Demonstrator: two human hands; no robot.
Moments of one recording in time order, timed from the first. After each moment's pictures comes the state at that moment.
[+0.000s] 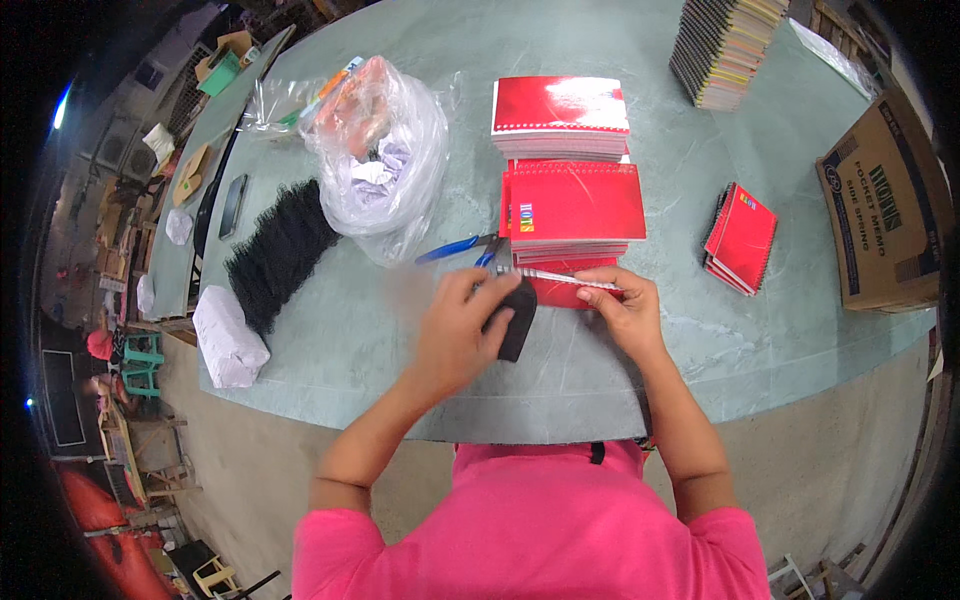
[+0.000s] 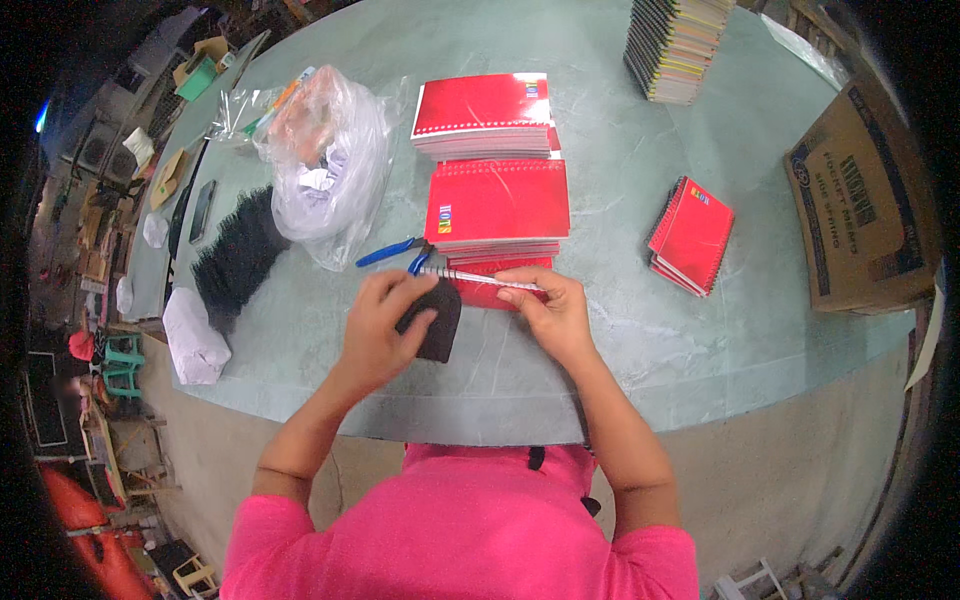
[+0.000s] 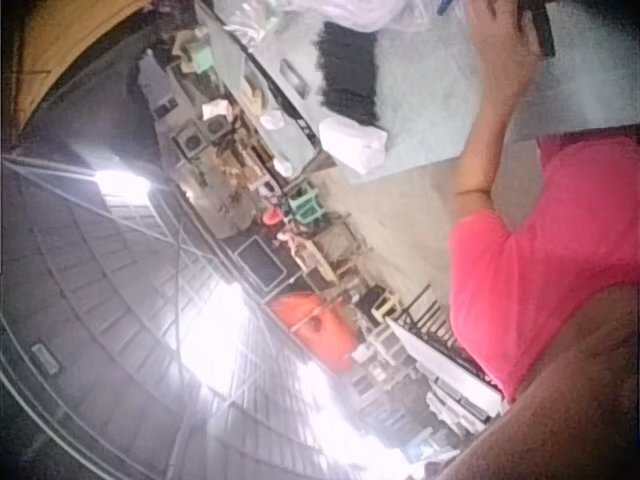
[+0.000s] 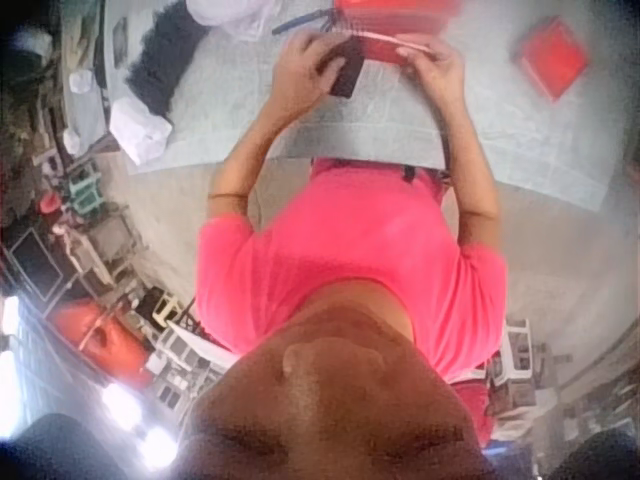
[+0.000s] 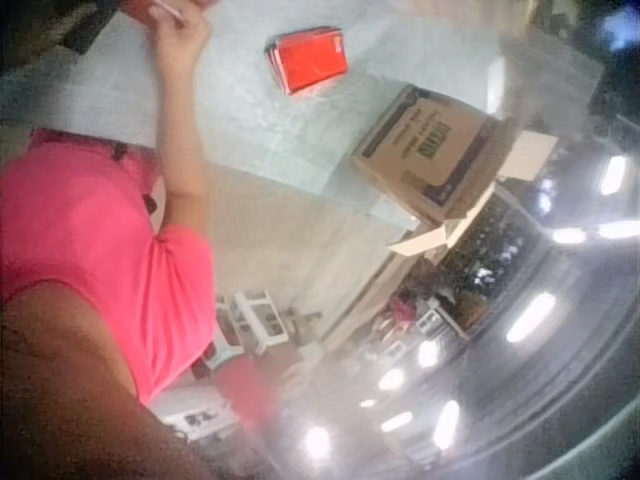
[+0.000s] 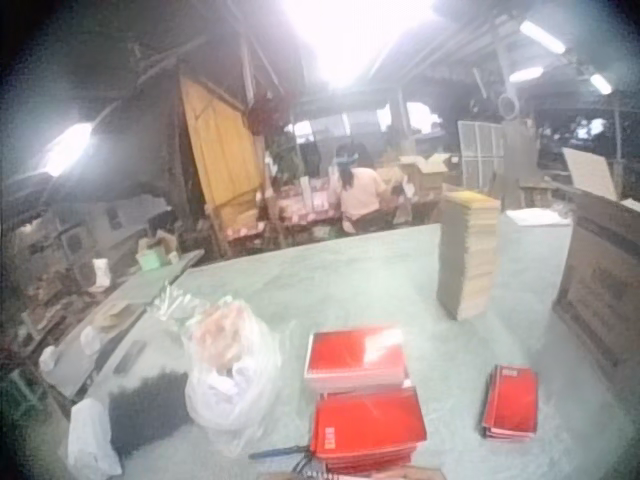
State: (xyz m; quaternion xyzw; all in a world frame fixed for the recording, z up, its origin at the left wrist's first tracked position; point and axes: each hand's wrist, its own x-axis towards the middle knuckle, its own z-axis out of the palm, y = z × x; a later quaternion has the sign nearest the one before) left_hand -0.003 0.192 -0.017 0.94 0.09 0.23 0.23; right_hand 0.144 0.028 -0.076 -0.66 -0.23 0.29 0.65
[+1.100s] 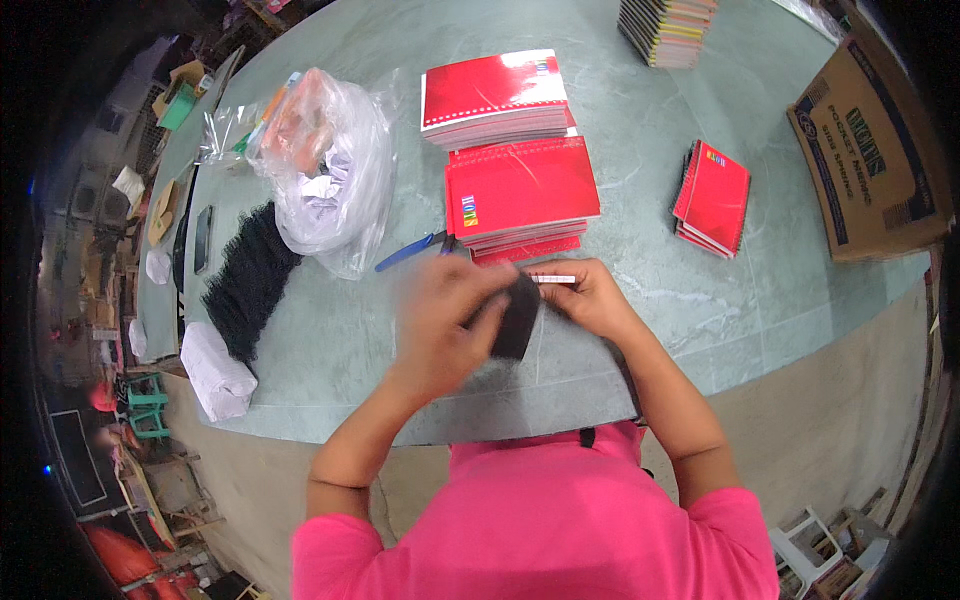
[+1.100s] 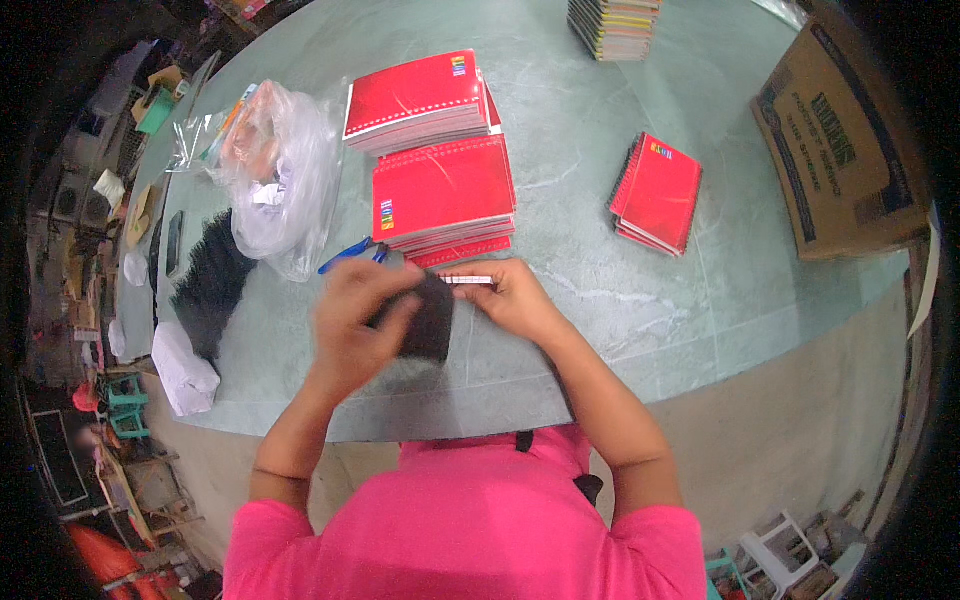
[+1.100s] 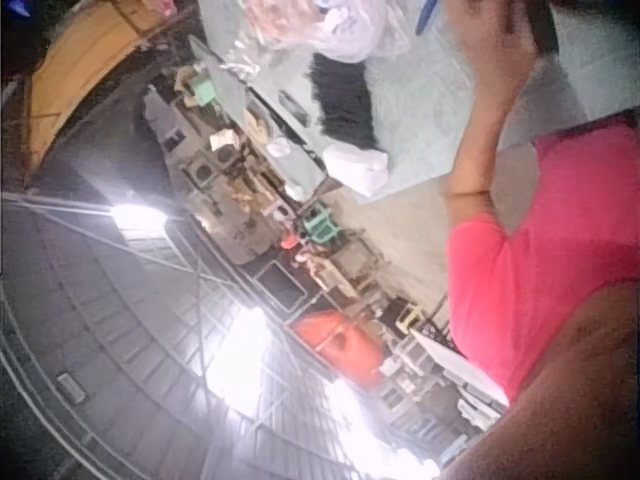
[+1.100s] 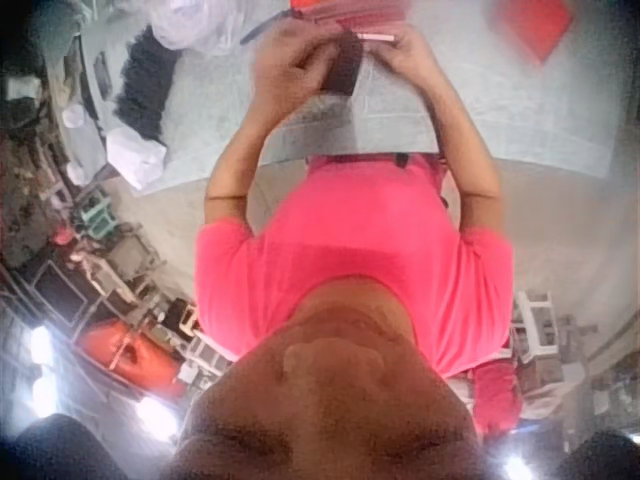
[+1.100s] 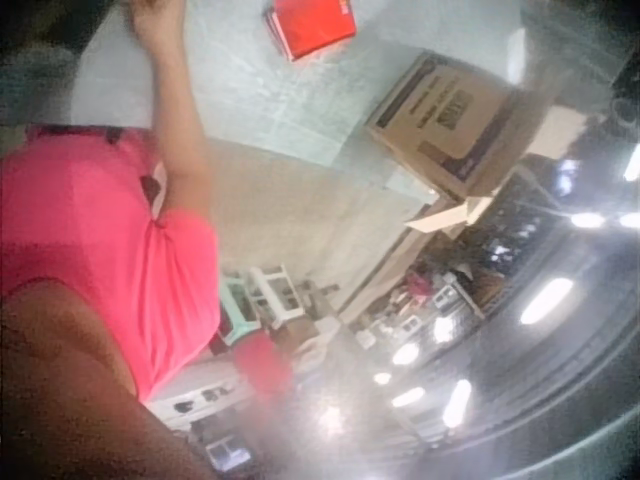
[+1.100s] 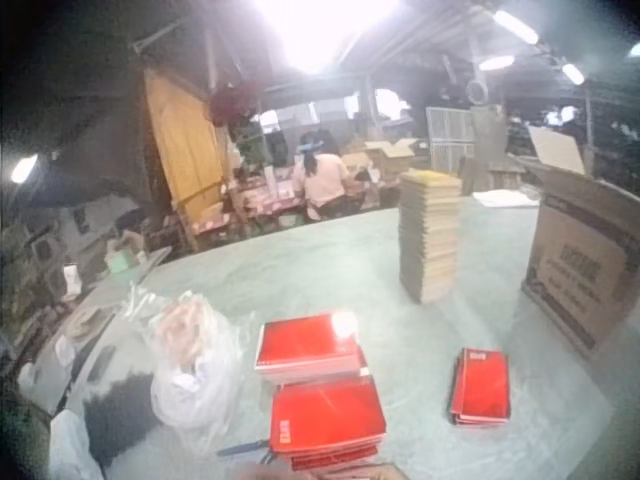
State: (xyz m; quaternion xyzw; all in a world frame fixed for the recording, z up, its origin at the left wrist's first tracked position) left_hand 0.024 0.172 -0.013 0.94 0.01 0.17 0.29; right_hand 0.155 0.030 -0.092 -0.62 -0.34 0.33 0.63
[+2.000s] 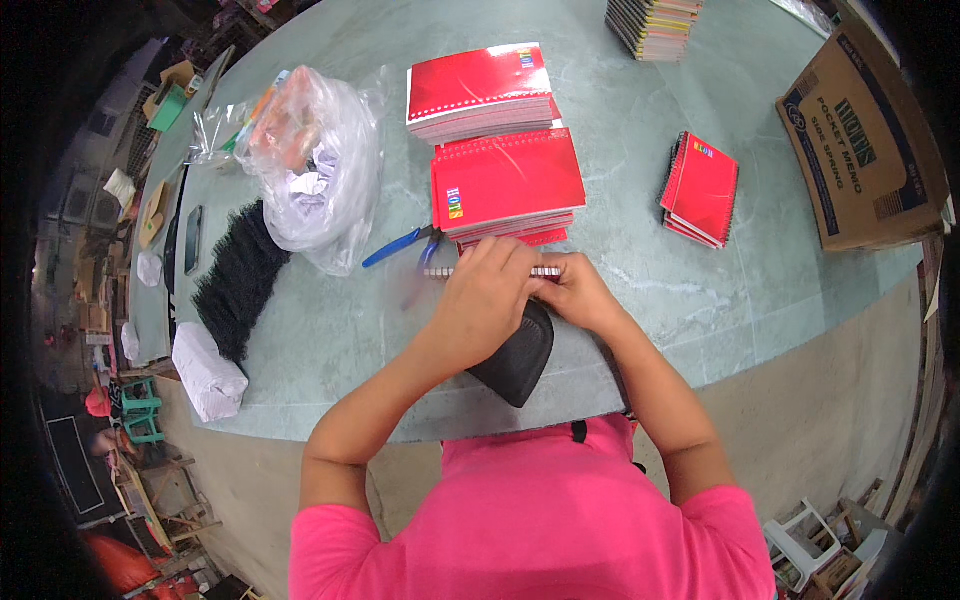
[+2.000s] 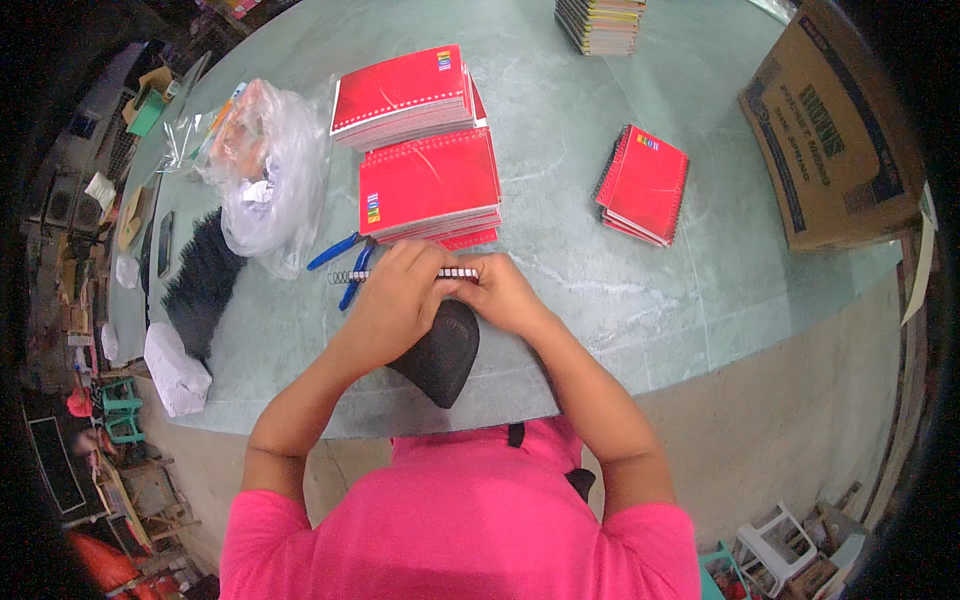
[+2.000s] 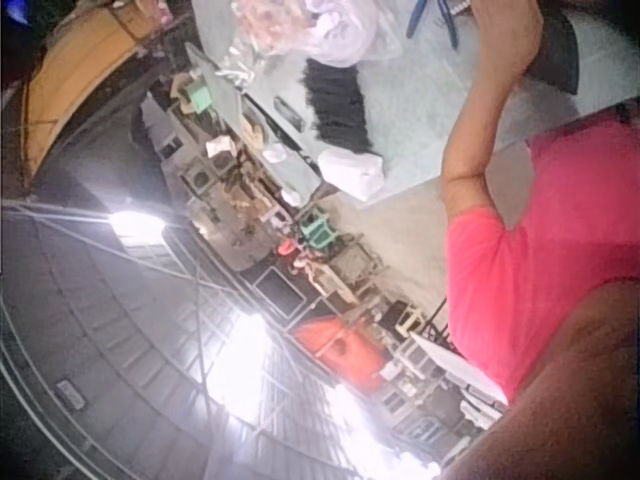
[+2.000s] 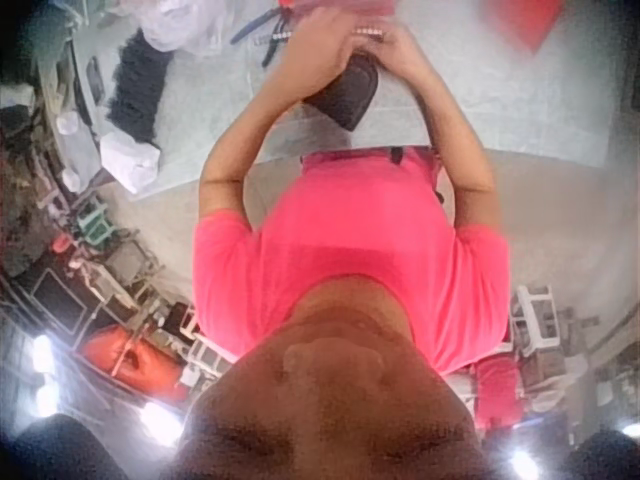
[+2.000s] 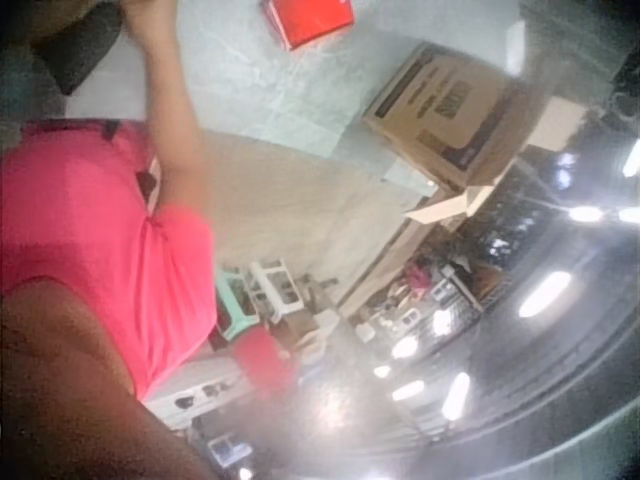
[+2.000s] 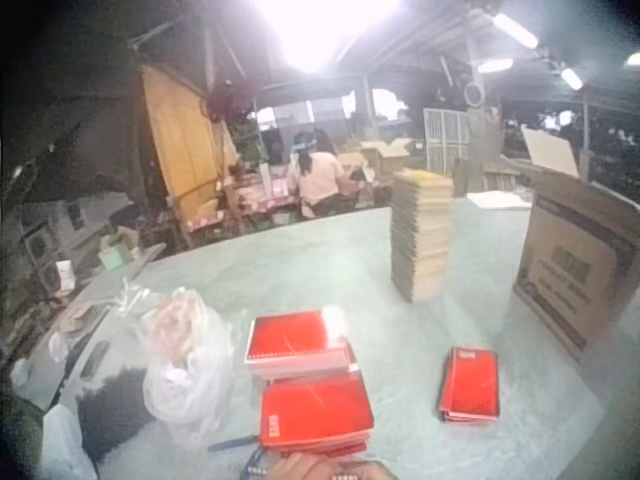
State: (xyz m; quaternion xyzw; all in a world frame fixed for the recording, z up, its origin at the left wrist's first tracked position) left_hand 0.062 0.158 -0.020 0.96 -0.06 0.12 0.25; right_hand 0.153 0.027 -0.102 -0.66 -0.37 0.31 0.58
